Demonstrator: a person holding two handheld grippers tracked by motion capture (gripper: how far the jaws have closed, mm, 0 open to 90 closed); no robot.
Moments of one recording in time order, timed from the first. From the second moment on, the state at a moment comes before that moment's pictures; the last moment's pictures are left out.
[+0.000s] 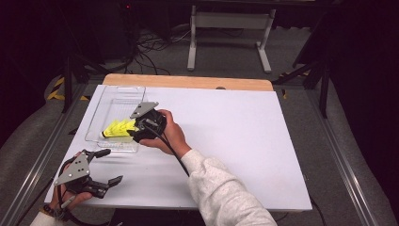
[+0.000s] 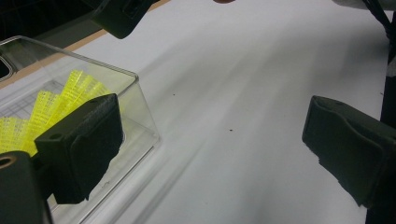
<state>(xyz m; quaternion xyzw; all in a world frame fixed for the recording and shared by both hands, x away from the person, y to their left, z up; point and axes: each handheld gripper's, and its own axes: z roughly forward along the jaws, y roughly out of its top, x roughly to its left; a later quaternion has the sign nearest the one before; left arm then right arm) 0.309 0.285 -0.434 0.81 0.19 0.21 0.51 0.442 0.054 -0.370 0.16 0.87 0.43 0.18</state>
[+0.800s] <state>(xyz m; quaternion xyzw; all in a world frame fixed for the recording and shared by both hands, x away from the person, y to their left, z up) 0.309 0.283 -0.434 0.81 0.19 0.21 0.51 0.429 0.019 -0.363 0.17 0.85 0.43 0.26</state>
